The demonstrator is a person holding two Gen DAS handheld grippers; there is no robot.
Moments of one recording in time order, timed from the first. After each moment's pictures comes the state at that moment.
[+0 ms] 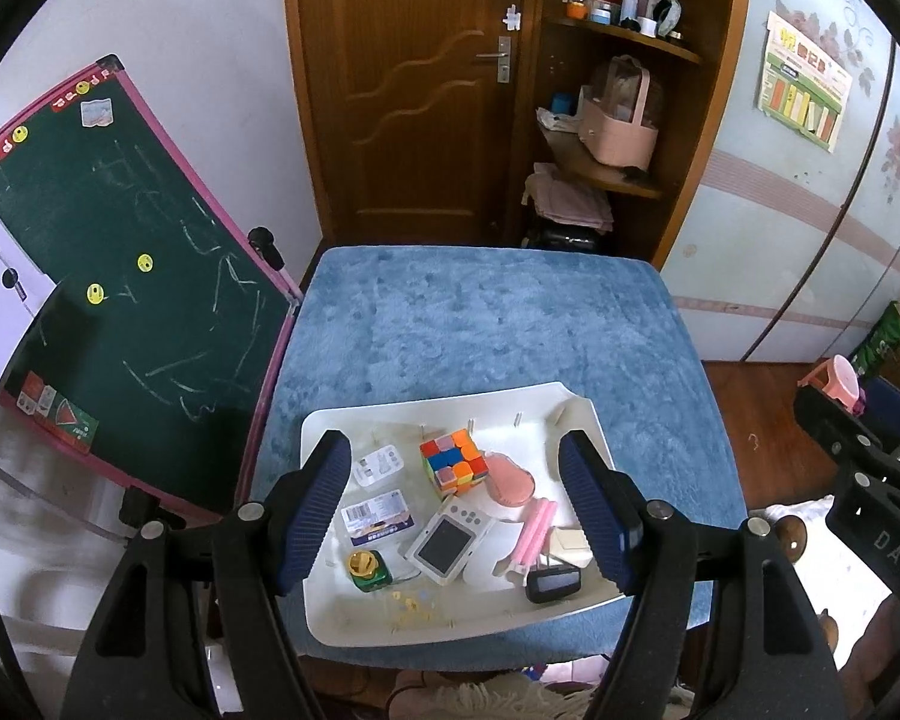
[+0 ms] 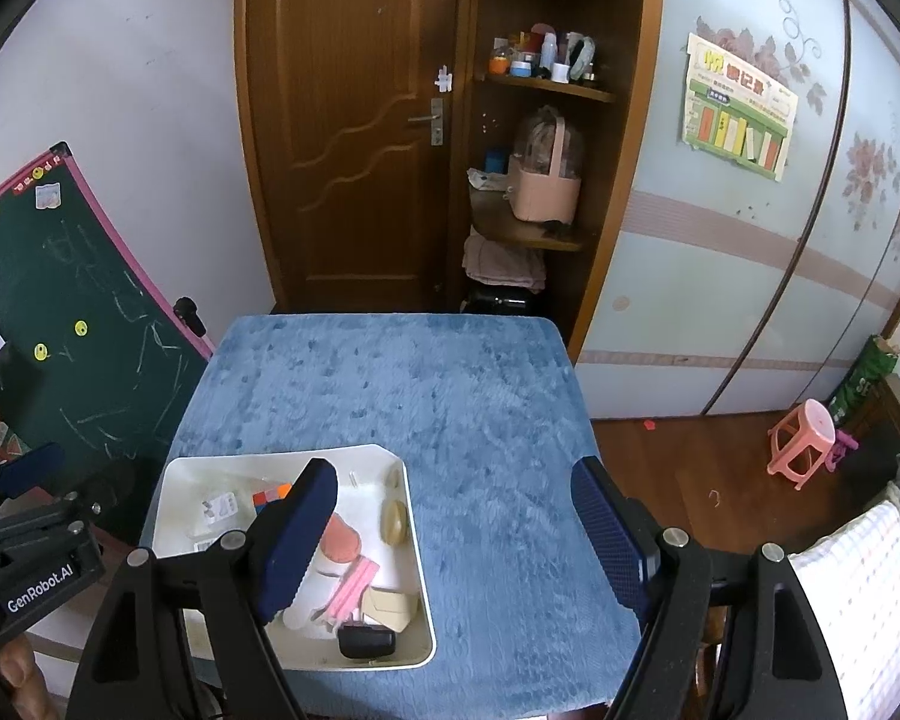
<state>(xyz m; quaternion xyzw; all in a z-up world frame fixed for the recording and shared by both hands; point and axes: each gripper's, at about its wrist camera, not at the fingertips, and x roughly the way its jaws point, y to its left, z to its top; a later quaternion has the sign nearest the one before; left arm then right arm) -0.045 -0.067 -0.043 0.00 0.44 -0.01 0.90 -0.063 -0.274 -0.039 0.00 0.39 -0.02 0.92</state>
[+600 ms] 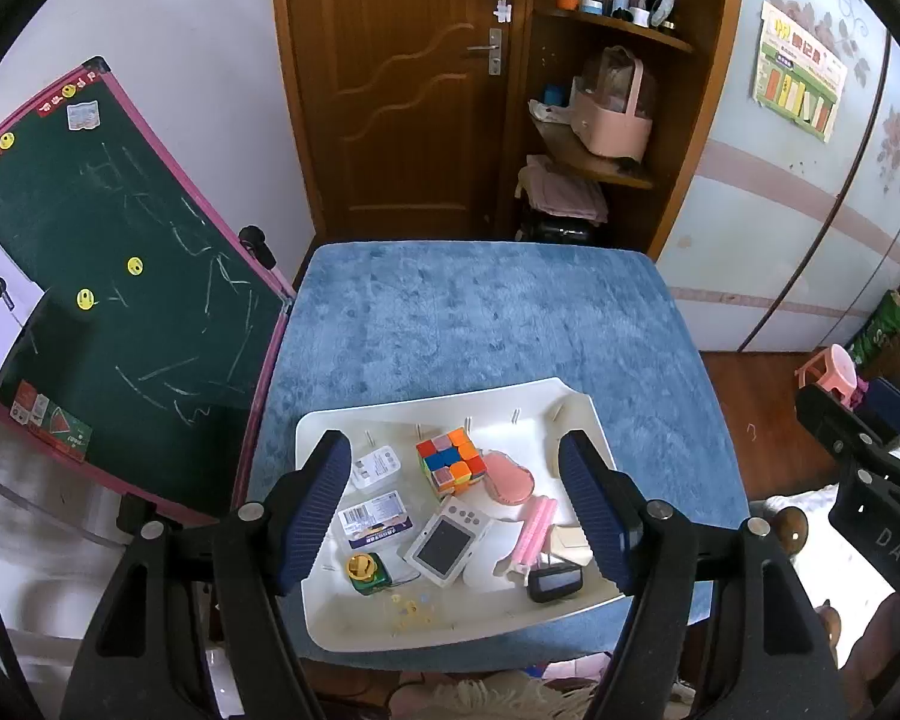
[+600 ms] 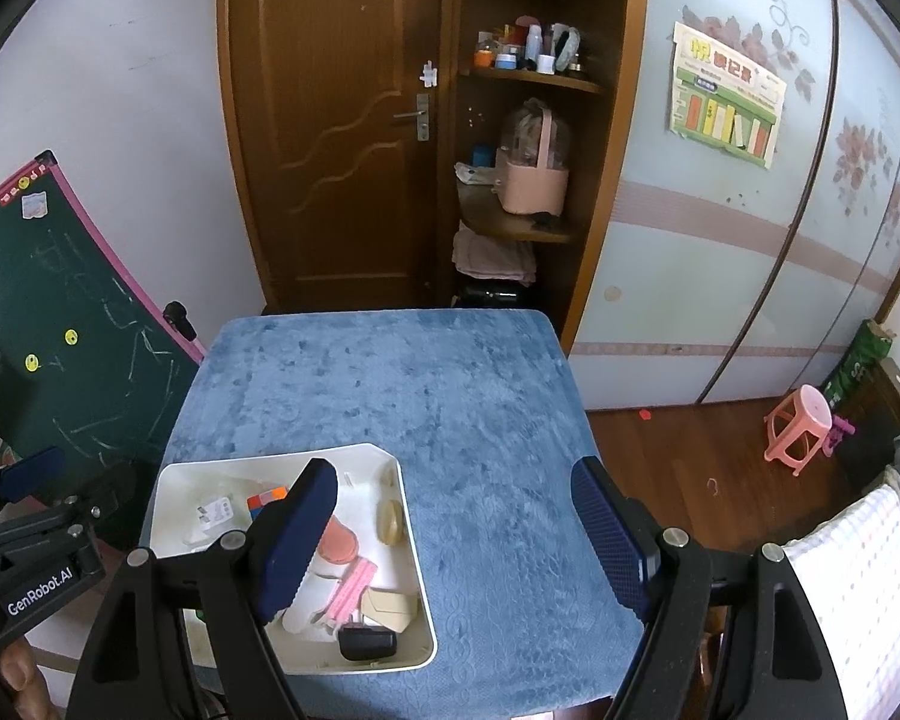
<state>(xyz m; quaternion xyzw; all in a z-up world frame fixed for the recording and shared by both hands) -0.038 -0.070 -0.047 0.00 0.44 -0.01 0.90 -0.061 -0.274 -0.041 0.01 0.39 -0.03 0.92</state>
